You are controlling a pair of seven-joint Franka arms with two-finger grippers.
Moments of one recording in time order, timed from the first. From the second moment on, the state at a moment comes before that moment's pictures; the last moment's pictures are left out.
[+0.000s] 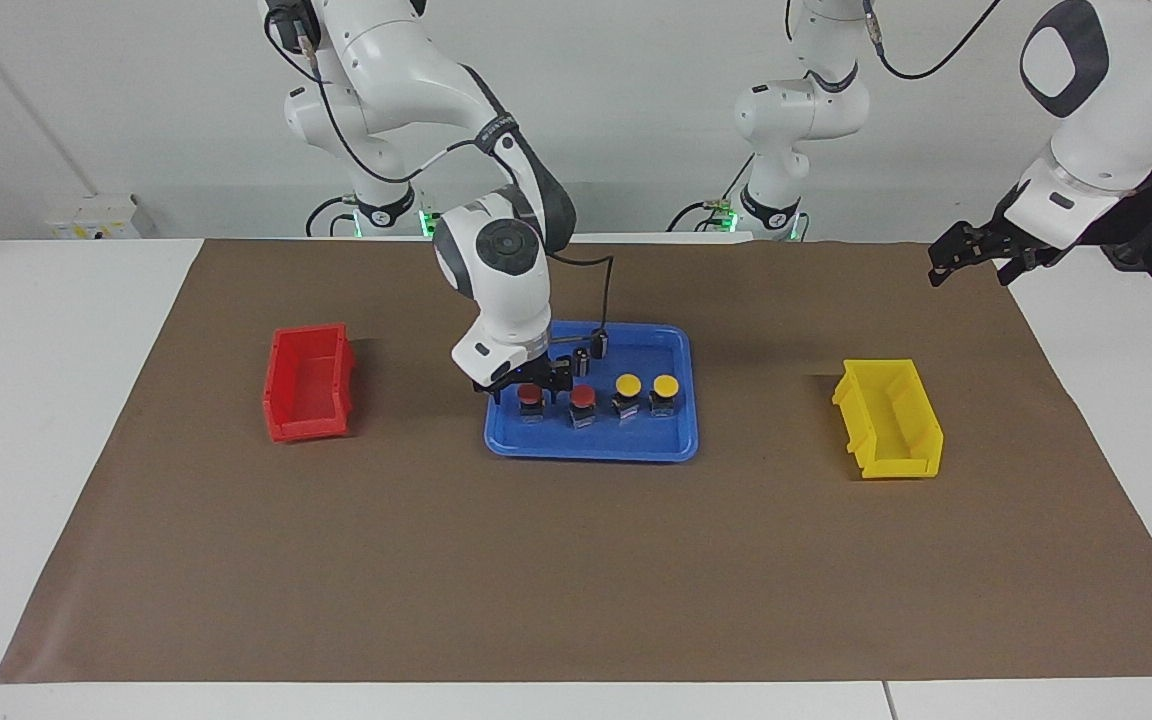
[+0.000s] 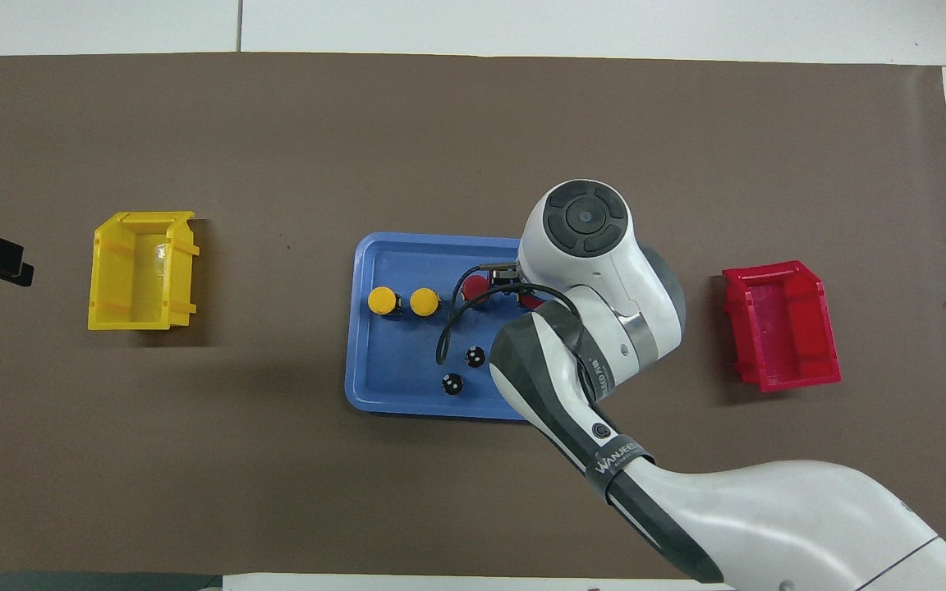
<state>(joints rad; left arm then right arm) -0.01 -0.02 0.01 -1.66 0.01 1.55 0.04 0.40 0.34 0.11 -1.83 -0.02 2.14 0.54</state>
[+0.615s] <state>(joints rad) -0.32 -0.01 -0.01 -1.85 0.01 1.90 -0.69 0.40 0.33 0.12 -1.87 -0.02 2.16 0.54</state>
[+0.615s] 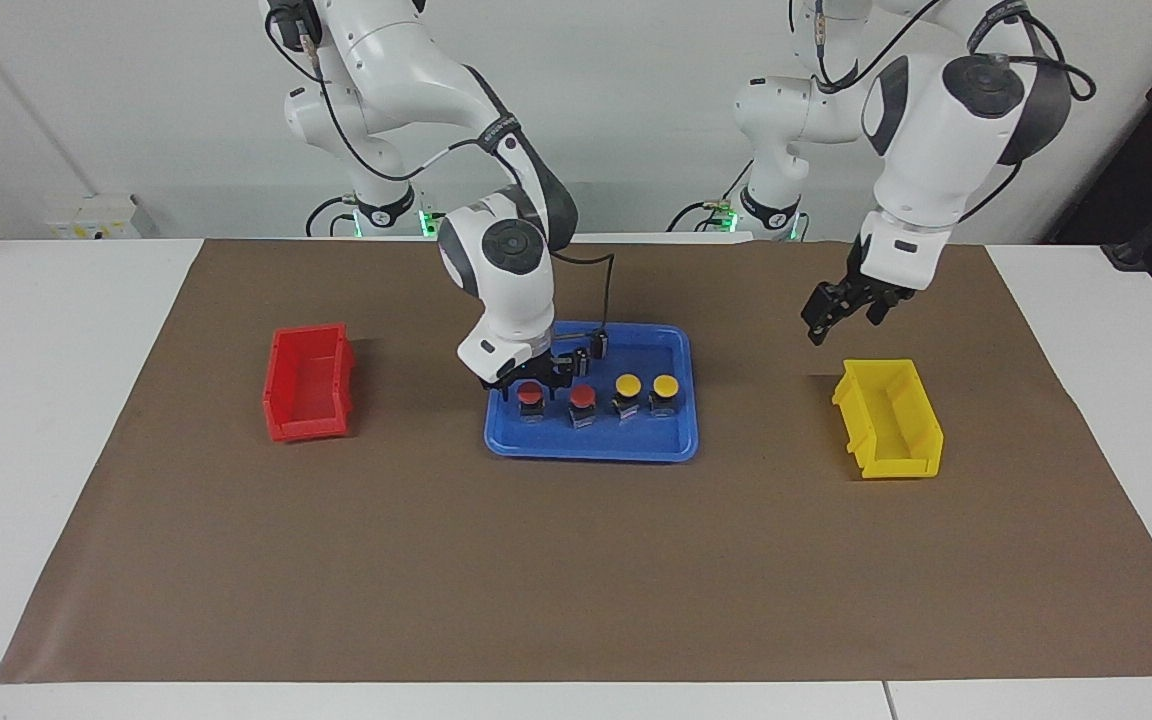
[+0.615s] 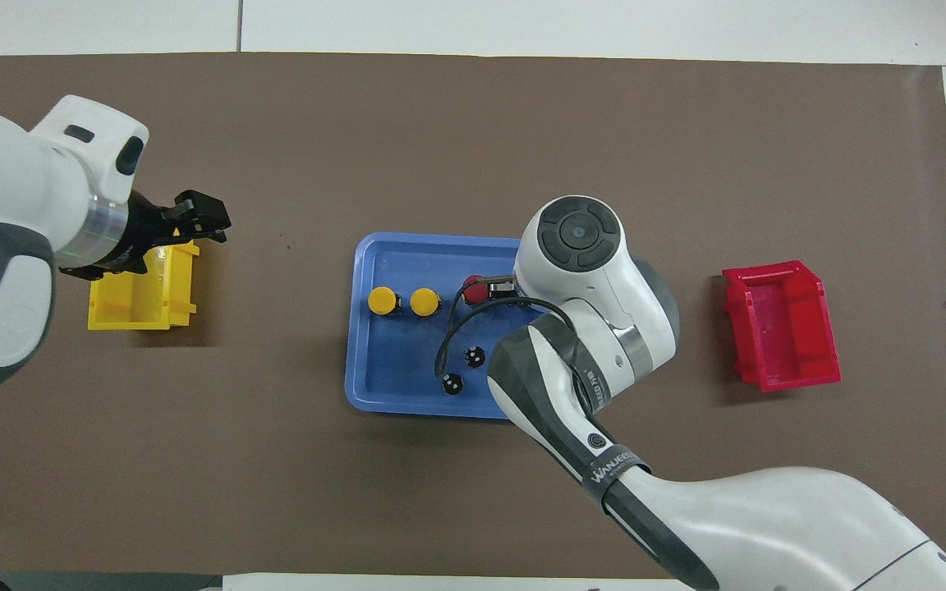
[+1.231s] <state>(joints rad) -0.50 0.20 -0.01 -1.87 0.01 2.10 -0.94 0.26 0.17 0.12 -1.81 -0.02 1.95 0.40</state>
